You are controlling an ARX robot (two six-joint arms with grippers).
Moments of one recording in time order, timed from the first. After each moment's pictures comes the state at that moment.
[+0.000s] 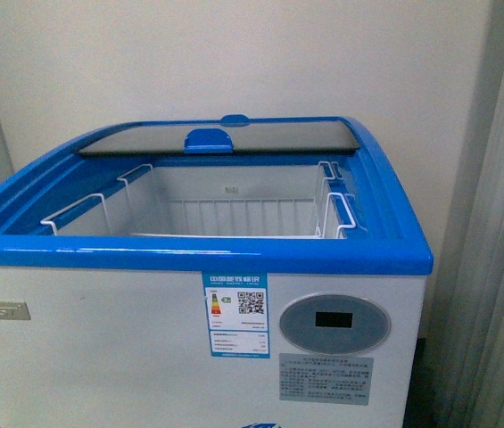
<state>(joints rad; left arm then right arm) -0.01 0.38 0.12 0.25 0.00 0.01 -0.07 0.65 0.92 -0.75 -0.25 -0.19</state>
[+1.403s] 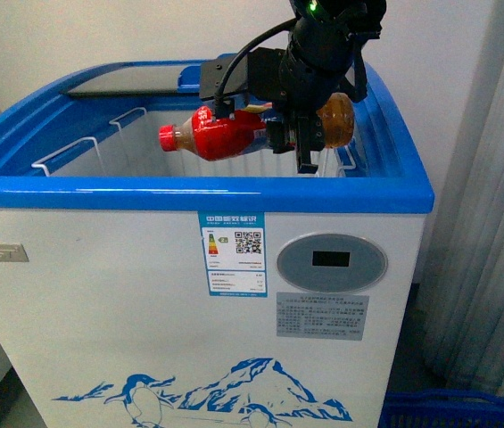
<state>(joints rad) 0.00 0.01 0.02 0.00 0.00 0.00 0.36 2.31 2.19 -0.54 0.11 -1.29</state>
